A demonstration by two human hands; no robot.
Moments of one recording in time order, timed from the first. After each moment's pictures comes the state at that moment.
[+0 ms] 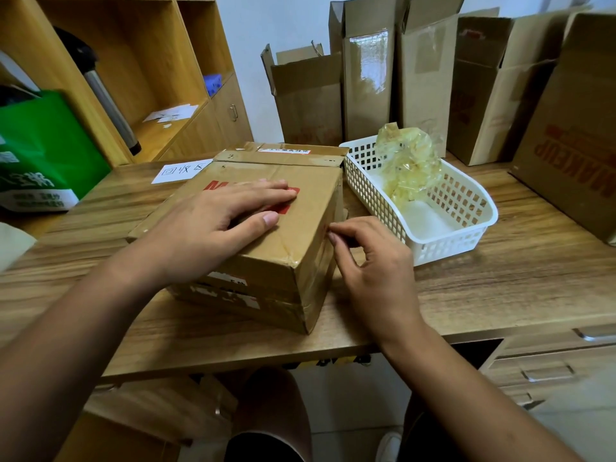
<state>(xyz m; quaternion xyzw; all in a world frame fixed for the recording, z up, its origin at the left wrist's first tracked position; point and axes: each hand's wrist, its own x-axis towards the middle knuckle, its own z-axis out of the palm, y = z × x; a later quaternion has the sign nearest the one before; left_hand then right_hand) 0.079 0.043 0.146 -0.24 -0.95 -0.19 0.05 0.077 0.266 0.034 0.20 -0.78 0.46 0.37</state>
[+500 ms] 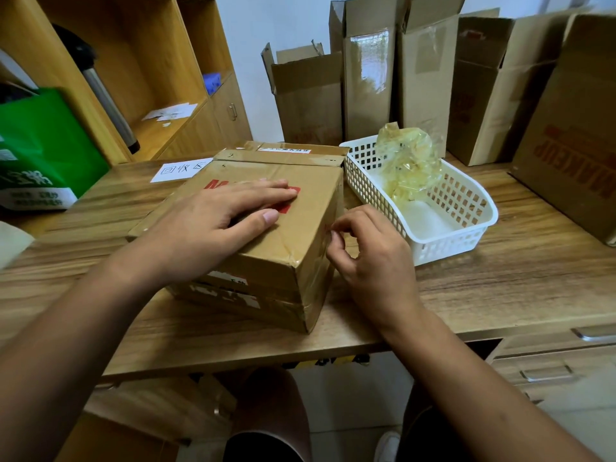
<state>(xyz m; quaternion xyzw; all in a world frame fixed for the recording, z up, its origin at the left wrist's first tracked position) 0.079 0.043 0.146 -0.23 -0.95 -0.19 0.05 0.066 0.269 0.038 0.21 -0.83 0.35 0.38</state>
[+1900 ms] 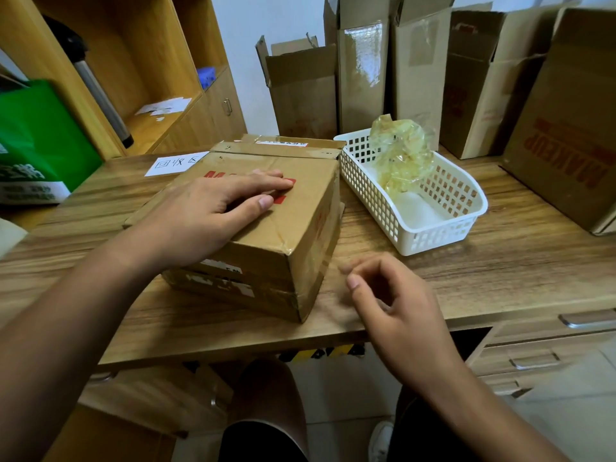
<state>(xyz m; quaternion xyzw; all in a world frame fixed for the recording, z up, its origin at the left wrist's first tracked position) 0.078 0.046 0.147 -0.20 -0.96 -0.18 0.04 0.146 0.294 0.036 0.14 -0.78 0.60 0.13</state>
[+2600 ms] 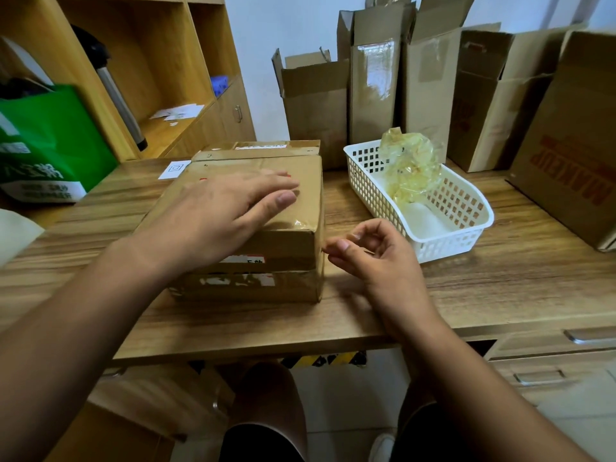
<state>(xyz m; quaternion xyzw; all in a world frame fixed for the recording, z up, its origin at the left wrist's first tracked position) 0.087 0.056 0.155 -0.18 -0.97 -0.10 0.10 0.094 0.272 0.052 0.07 -0.58 0.81 0.02</state>
